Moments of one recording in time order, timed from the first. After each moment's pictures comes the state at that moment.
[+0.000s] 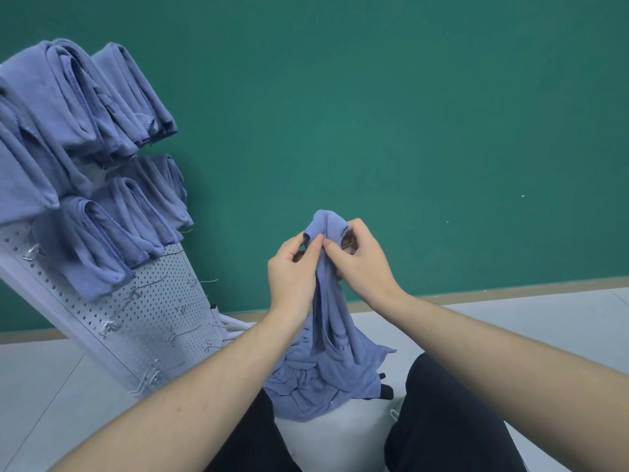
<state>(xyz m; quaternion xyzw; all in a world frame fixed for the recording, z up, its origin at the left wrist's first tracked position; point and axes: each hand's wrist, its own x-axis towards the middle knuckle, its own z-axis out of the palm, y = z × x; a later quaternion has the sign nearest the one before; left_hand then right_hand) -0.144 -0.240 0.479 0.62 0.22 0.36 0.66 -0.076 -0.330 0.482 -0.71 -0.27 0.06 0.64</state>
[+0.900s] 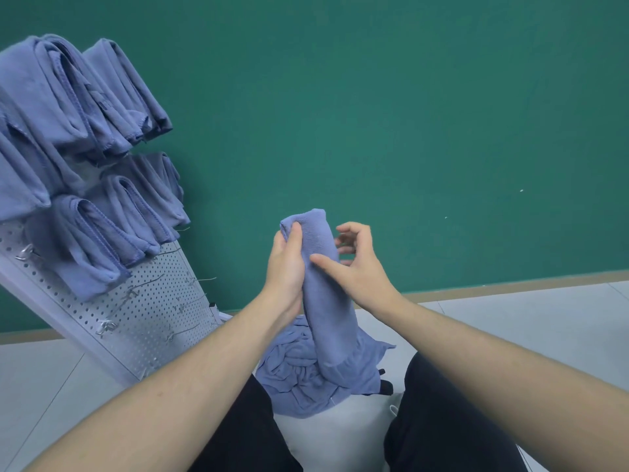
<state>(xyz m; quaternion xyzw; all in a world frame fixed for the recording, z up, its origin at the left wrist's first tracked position) -0.137 -0.233 0.490 0.56 0.21 0.26 0.76 -0.080 -0.339 0.464 -0.70 -0.31 0.08 0.64</state>
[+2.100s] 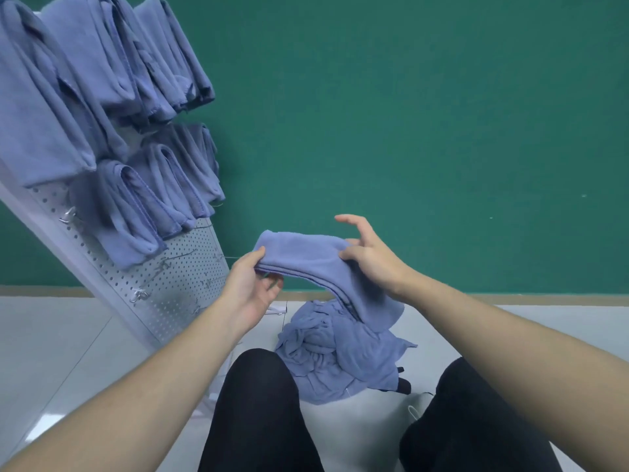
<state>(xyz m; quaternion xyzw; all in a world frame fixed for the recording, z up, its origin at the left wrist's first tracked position) -0.190 -0.121 0.440 0.40 0.36 0.23 0.81 -0.053 -0.283 0.457 -0.71 -0.34 0.25 0.56</state>
